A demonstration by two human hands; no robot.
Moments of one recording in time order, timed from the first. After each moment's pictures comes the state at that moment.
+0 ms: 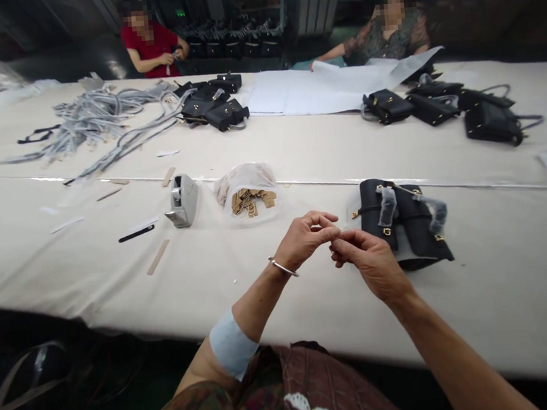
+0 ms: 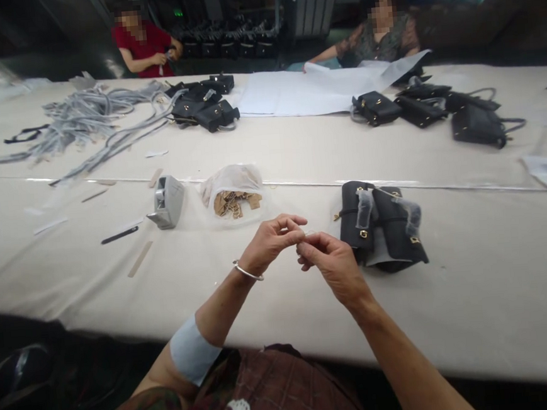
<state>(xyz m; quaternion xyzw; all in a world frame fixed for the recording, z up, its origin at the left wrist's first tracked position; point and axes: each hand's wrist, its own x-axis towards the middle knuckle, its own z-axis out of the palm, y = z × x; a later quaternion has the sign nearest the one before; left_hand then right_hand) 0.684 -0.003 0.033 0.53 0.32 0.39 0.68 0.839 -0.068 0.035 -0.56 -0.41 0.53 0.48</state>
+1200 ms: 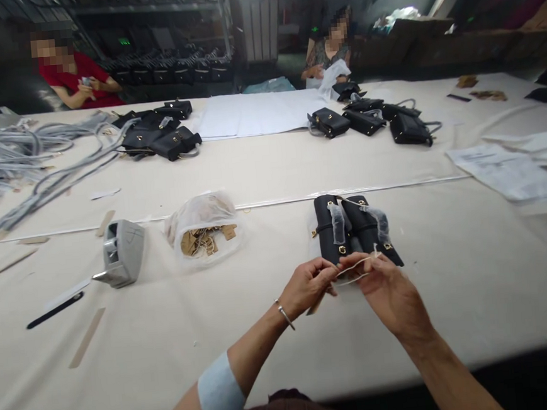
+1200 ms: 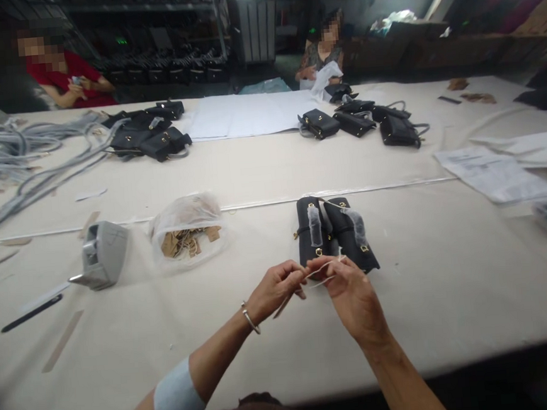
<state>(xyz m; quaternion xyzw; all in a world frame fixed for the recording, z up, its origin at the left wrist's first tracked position) 0.779 -0.008 -0.019 0.54 0.30 0.23 0.75 0.931 -0.085 0.032 -0.51 -0.24 0.50 0.66</state>
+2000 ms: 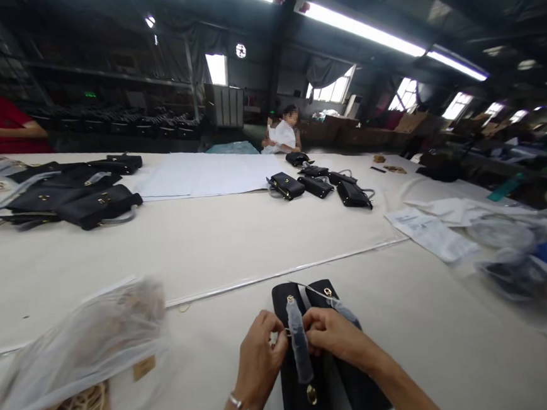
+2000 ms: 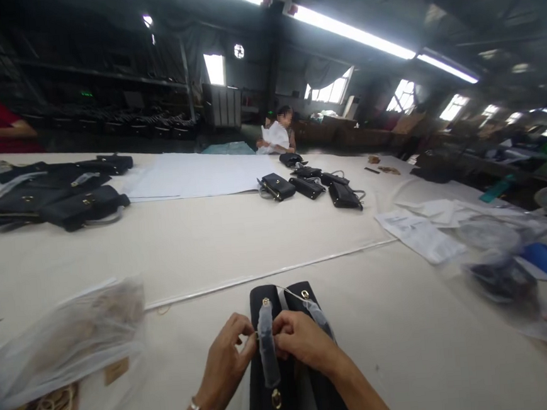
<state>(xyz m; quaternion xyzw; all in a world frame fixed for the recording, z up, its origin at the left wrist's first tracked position) 0.850 0.110 -0.062 0.71 0.40 0.35 0.46 1.028 0.052 0.004 -0.67 -0.43 0.53 0.29</state>
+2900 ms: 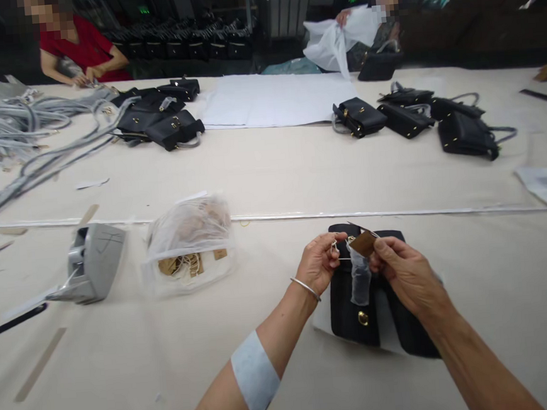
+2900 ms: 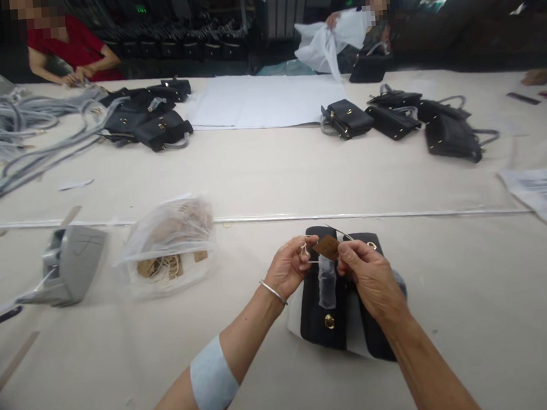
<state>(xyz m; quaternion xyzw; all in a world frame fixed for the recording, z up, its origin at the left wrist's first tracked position) 0.882 0.123 -0.052 0.08 0.28 0.41 0.86 1.029 0.061 -0.006 -0.62 -0.30 0.47 0.55</state>
